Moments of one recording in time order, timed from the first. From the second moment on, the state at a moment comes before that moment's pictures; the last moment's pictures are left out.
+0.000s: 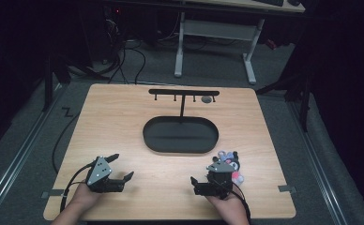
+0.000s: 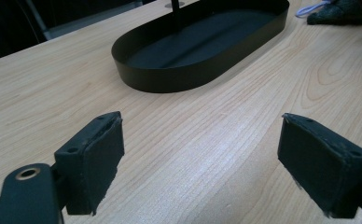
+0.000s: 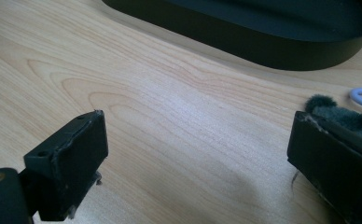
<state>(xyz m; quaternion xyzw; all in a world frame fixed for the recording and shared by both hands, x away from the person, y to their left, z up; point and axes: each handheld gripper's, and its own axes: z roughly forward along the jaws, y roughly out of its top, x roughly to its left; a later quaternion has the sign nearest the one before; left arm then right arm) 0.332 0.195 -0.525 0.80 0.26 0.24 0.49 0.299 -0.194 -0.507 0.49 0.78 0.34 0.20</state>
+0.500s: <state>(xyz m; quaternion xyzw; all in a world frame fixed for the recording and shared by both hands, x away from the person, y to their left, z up) 0.332 0.195 -0.525 0.80 0.26 0.24 0.50 0.311 -0.185 -0.501 0.49 0.81 0.28 0.19</state>
